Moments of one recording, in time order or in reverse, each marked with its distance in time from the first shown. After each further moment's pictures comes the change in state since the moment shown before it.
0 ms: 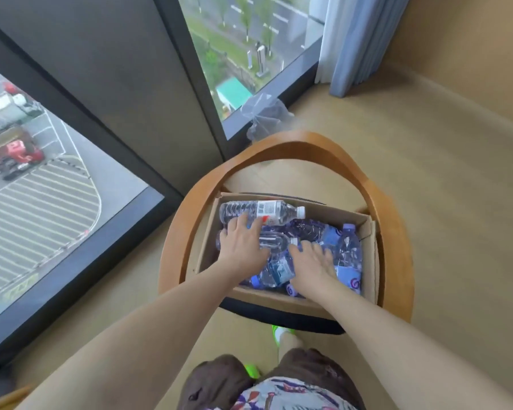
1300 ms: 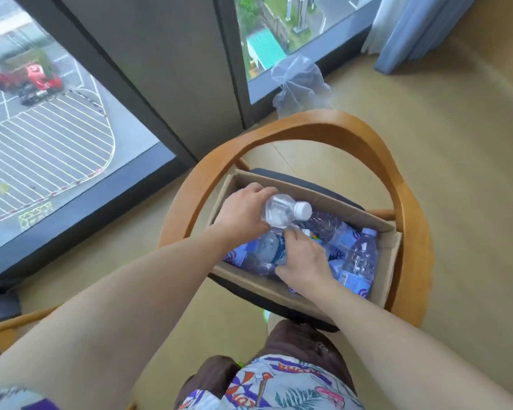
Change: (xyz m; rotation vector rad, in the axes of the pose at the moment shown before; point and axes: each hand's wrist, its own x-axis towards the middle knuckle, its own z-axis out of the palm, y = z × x) left_hand 0.033 -0.025 -0.026 -0.163 0.145 0.144; right_hand 0.028 -0.019 -0.001 0.179 0.163 -0.217
